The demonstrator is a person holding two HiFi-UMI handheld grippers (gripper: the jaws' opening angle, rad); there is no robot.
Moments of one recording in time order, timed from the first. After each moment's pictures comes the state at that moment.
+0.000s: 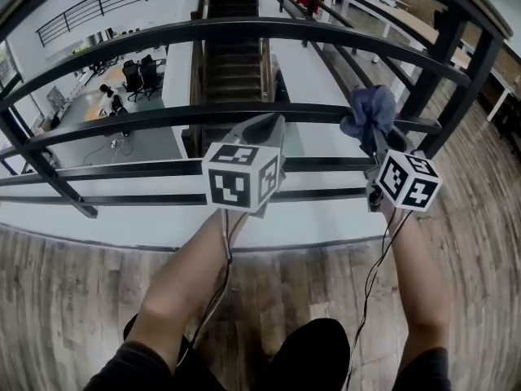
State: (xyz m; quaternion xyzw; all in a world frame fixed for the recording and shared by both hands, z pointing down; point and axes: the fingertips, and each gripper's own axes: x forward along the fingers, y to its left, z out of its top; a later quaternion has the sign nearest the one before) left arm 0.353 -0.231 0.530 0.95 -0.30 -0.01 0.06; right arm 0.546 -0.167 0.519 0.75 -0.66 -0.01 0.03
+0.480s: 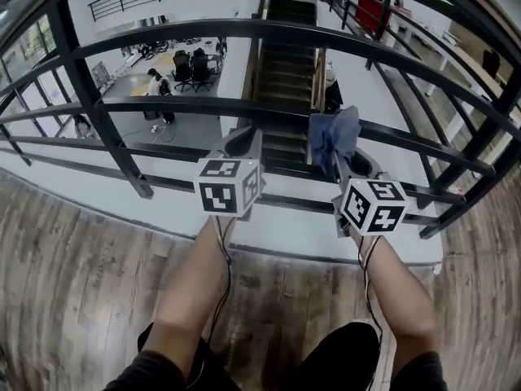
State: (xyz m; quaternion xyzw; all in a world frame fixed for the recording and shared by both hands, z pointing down) left arm 0.031 -0.327 0.577 0.89 -0.46 -0.01 0.05; right arm 0.192 -0.274 0.576 0.63 -0.78 0.02 0.04
